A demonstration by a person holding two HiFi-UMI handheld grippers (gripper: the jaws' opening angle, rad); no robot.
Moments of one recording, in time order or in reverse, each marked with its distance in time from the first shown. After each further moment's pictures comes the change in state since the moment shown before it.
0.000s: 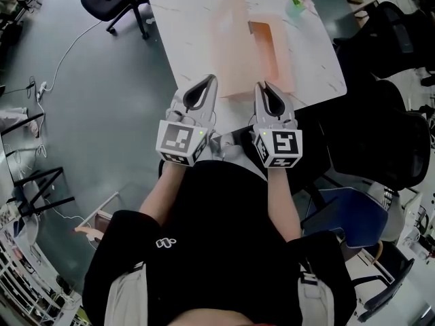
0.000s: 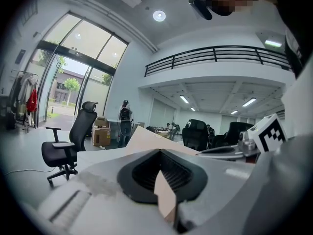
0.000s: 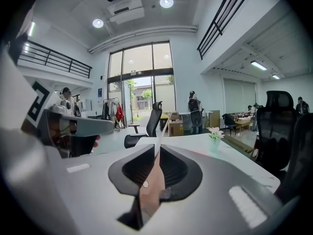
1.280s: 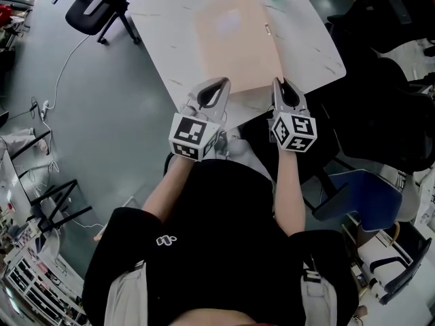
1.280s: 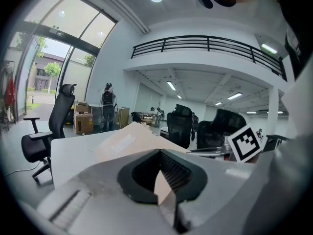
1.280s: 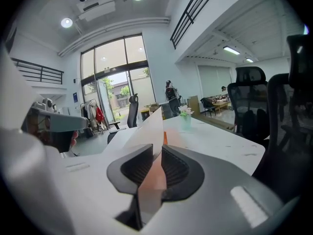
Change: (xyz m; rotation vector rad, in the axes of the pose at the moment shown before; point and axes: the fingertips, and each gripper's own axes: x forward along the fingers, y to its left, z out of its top) left arm 0.058 -0.053 -0.048 0.013 0.185 -0.190; right arm -0.011 -0.113 -0.080 0.225 0.086 -0.186
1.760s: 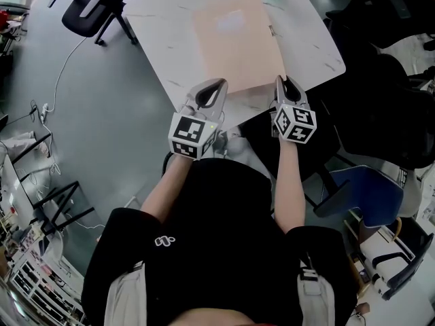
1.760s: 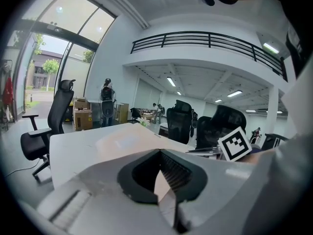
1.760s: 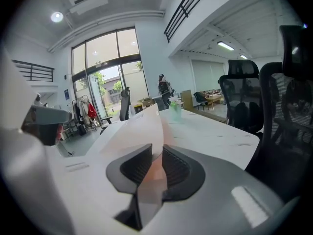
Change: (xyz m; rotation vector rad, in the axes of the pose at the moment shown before) left arm 0.008 0.005 -0.019 -0.004 0.049 -0.011; right arm 0.018 -0.038 -0.034 0.036 0.071 -0.078
